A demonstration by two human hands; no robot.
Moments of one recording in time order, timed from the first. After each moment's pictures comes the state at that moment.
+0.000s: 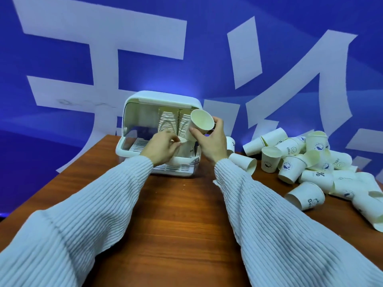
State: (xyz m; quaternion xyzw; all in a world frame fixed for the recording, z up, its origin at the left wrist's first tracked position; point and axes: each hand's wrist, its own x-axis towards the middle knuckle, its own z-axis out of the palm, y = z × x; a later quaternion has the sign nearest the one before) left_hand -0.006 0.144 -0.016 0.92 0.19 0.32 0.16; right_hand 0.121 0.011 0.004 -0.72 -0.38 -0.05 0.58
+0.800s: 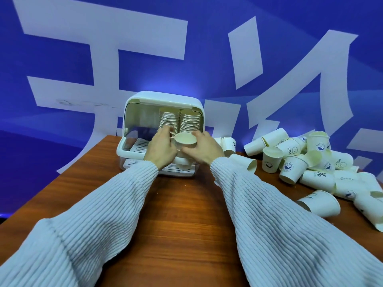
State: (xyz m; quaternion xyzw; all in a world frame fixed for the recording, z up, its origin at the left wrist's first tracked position) left_hand -0.009 0.123 -0.015 0.85 0.28 0.36 0.28; right_hand 0.120 0.023 -0.001 -0.85 -0.47 -0.04 0.24
